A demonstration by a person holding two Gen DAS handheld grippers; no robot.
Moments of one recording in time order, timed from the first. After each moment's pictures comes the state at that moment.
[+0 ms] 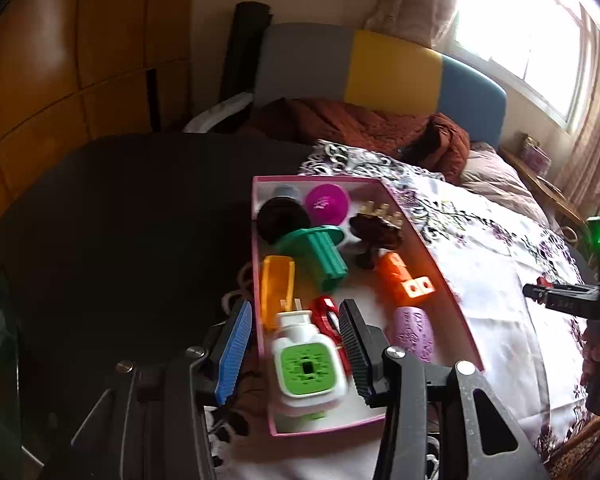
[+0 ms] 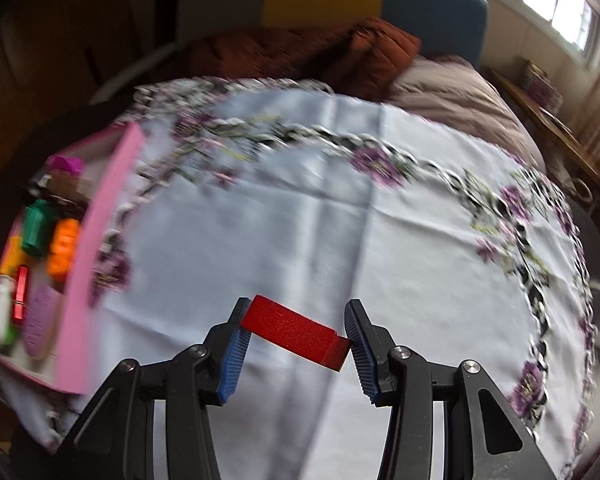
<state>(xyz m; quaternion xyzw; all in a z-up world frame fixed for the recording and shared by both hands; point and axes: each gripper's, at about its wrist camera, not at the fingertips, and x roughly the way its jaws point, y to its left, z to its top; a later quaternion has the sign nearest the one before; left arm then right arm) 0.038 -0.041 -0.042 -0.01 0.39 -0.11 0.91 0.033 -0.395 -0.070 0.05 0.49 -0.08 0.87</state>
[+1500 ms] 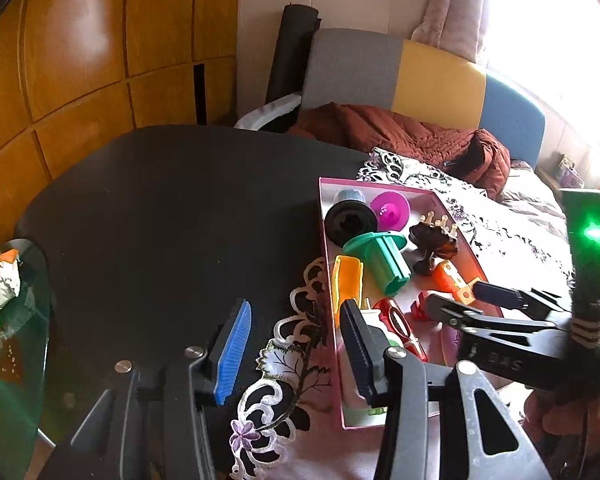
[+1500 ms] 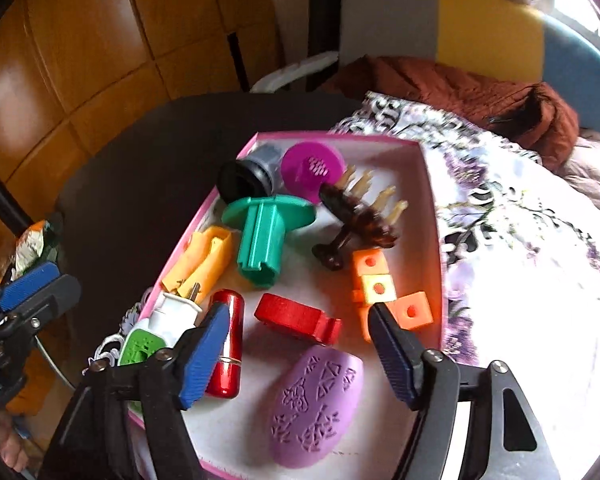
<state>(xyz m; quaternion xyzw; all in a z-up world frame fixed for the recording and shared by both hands) 0.036 -0.007 -0.044 -0.02 0.39 -0.04 0.92 0.080 -0.188 -0.074 0.04 0.44 0.11 0.89</state>
